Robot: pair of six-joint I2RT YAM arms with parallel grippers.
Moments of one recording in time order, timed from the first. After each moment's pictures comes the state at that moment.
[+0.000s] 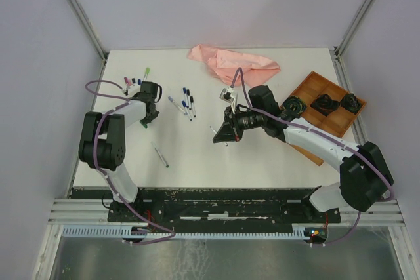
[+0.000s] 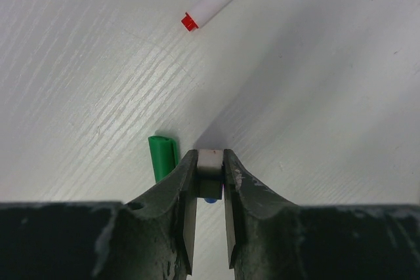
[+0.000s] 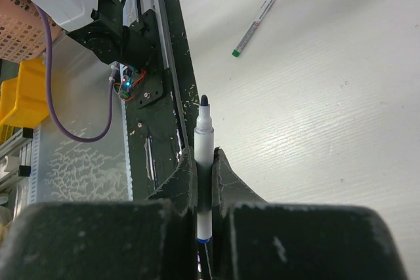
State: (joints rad) left arm -0.12 1.78 1.03 -0.33 -0.47 -0.72; right arm 0.64 1.43 0.96 -0.08 -0.86 0.18
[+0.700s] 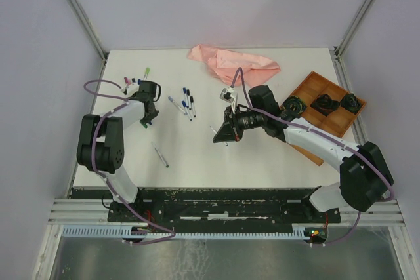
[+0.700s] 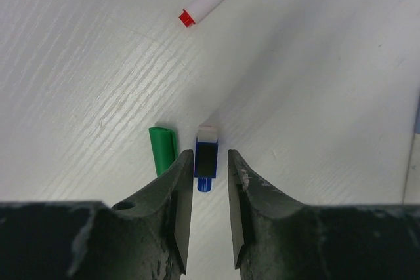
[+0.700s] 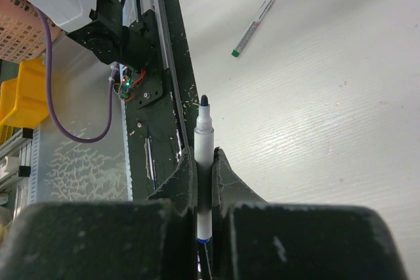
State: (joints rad) left arm -0.12 1.76 1.03 -0.34 -0.45 -0.72; right arm 0.63 1.43 0.96 -0.08 -0.86 0.18
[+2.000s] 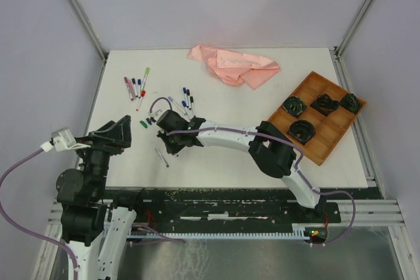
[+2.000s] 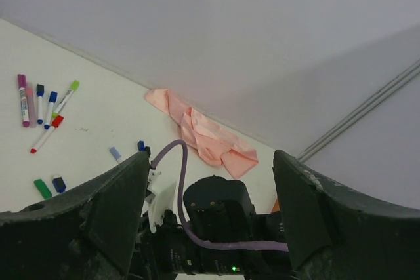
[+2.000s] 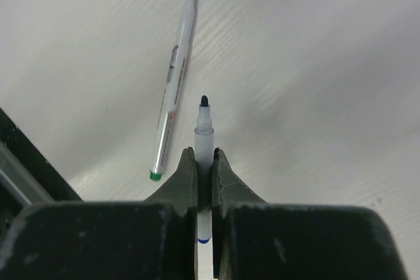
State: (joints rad) left arm -0.12 0.19 0.81 -0.42 -0.08 -0.62; right arm 1.09 2.20 1.73 -0.41 -0.03 0.32
